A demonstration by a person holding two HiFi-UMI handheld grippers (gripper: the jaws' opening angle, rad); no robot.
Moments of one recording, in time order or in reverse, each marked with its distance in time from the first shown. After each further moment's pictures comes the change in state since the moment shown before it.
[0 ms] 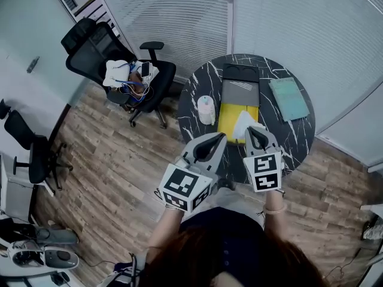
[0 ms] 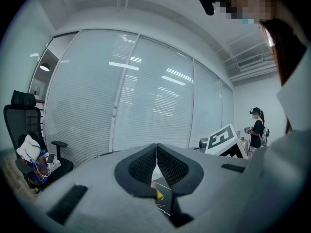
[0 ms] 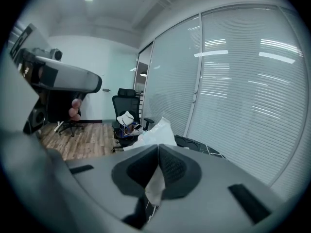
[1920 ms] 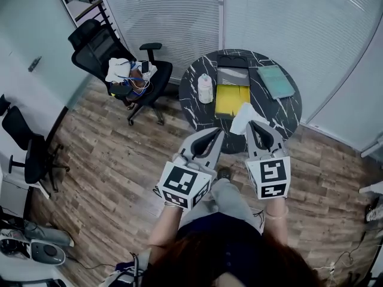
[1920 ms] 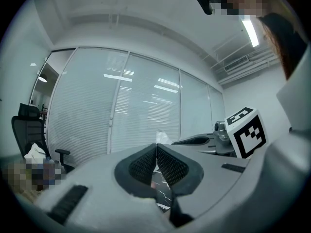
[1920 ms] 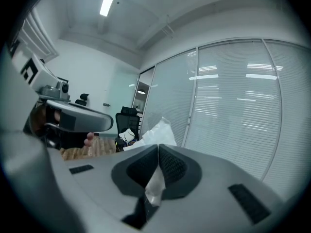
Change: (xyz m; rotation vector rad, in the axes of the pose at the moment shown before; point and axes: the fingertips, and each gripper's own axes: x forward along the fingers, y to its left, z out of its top) left arm -0.140 -0.093 0.000 0.072 -0.097 -0.030; right arm -0.184 0.090 0.034 -0.022 -0.213 -0.109
